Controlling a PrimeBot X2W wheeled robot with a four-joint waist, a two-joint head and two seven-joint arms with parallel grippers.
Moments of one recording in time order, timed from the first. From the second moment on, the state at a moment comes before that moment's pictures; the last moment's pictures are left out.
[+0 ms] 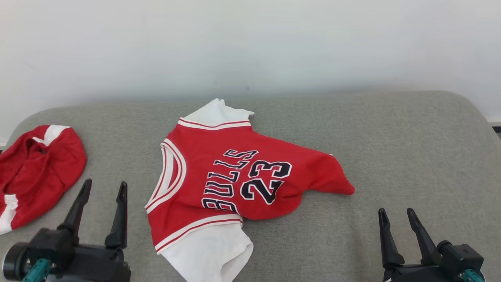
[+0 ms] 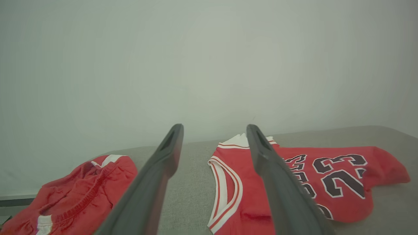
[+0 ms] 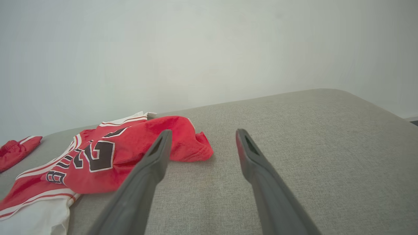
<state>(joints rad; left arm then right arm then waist) -0.15 0.37 -0.20 0.08 -0.37 0.05 -0.26 -0.02 -0.10 0.04 0.23 0.28 0.13 -0.25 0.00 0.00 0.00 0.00</state>
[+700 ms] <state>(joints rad) 0.03 0.24 -0.11 -0.01 -0.28 0.03 -0.26 0.01 -0.11 0.02 0.21 0.28 0.13 -0.21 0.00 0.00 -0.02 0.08</state>
